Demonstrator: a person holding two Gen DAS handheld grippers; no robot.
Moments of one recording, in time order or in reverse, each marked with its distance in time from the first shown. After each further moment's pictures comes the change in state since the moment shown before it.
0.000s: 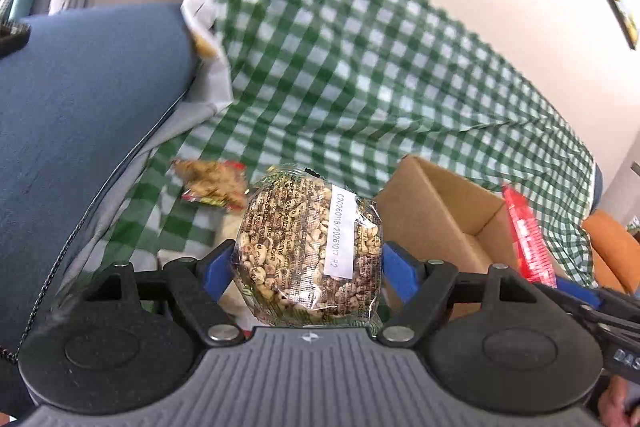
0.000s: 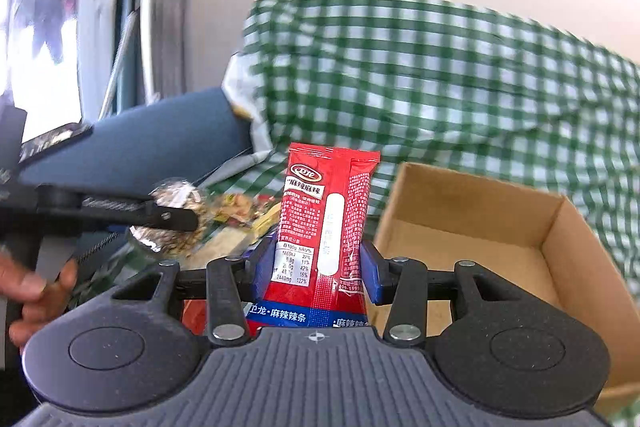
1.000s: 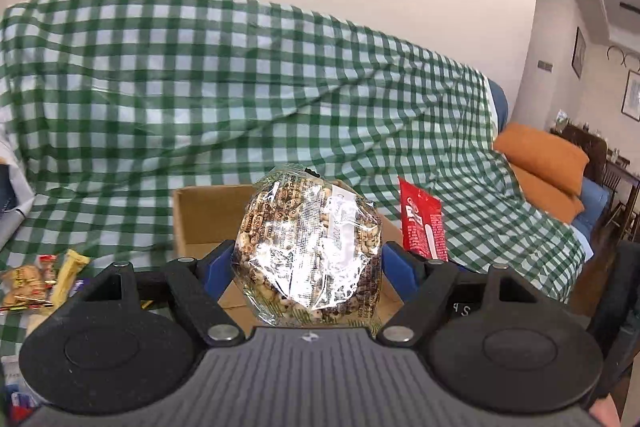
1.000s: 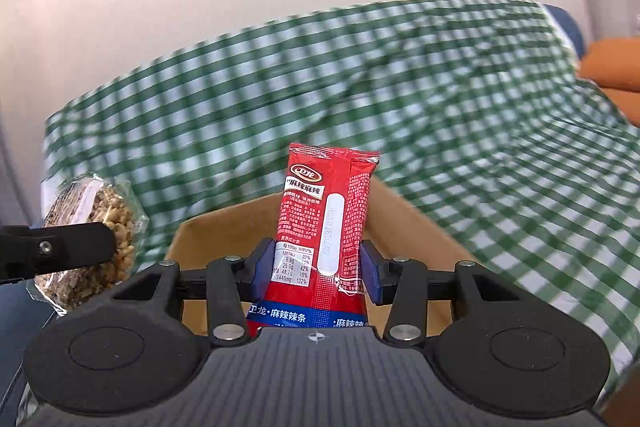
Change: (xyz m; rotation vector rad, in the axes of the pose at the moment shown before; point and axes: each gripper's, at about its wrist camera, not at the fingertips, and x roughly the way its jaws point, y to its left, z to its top) left arm 0.028 -0.248 0.010 0.352 0.033 -0.225; right arm -0.029 -0.141 -0.040 0.451 -0.160 -0.411
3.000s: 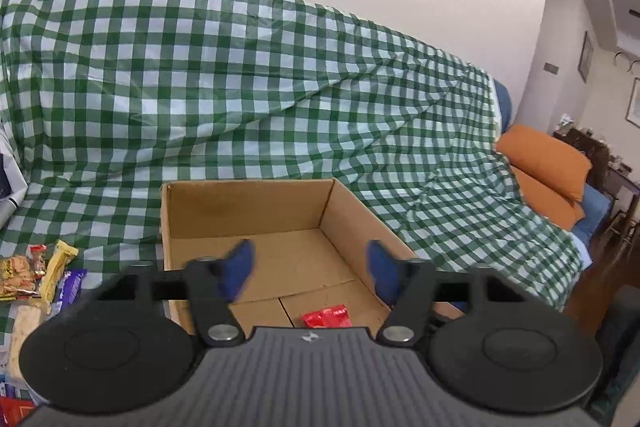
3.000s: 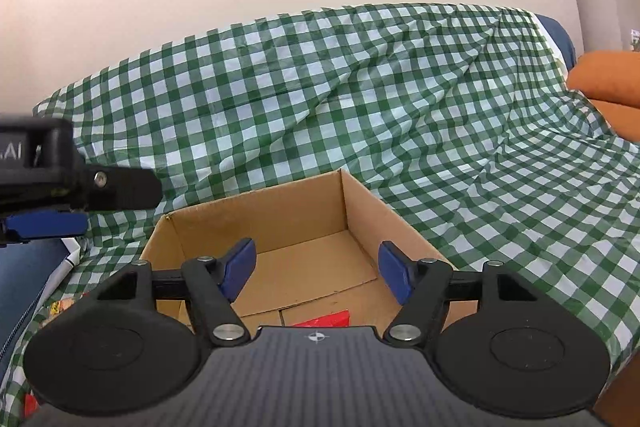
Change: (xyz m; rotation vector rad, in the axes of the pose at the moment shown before) left arm 0.003 -0.001 0.005 -0.035 0.013 -0.009; right arm 0.004 0.006 0.000 -0.065 0.003 -0.037
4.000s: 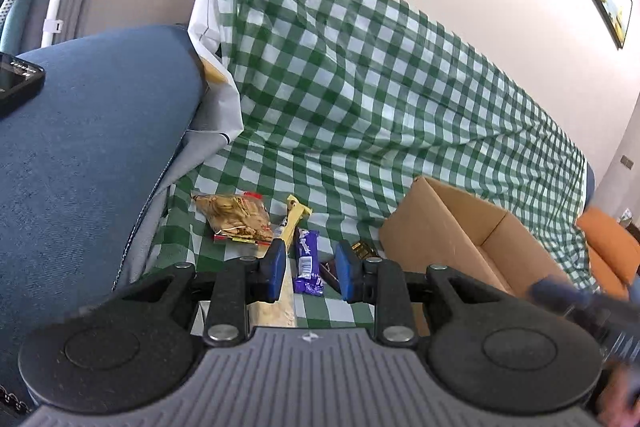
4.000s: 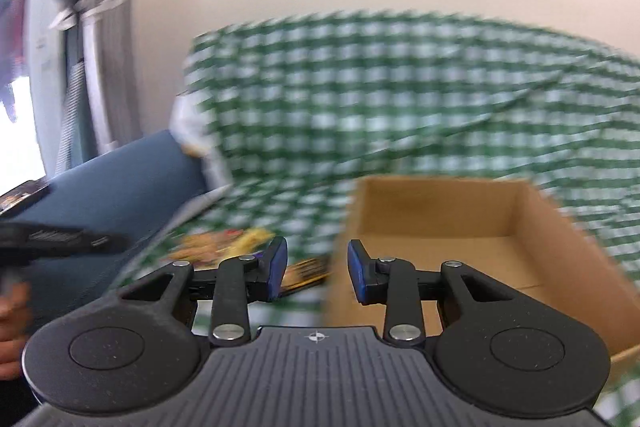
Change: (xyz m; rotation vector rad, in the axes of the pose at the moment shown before) left arm -0.103 0.273 -0.085 -0.297 -0.079 0.201; right arm -0.036 0.151 -0.034 -0.280 0.085 0.372
